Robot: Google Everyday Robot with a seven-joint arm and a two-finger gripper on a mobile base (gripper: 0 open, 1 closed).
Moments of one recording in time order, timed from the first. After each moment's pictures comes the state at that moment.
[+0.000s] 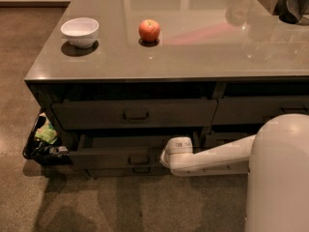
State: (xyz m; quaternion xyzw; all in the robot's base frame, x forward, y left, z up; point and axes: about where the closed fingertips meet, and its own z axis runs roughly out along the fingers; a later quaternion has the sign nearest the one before) arm 0.611 -0.068 0.402 -0.48 0.83 -0.07 0.26
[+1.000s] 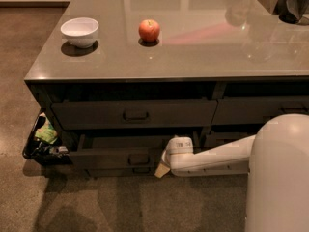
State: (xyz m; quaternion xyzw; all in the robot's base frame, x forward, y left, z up) arm 0.611 -0.068 0.402 -0.48 0.83 -0.07 0.26
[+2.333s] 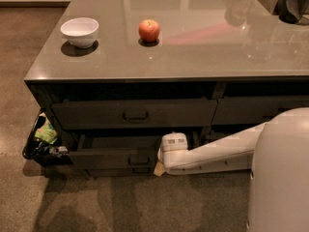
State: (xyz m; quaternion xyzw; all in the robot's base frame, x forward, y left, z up) arm 0.598 -0.062 0.445 -0.50 0.82 -0.11 0.25
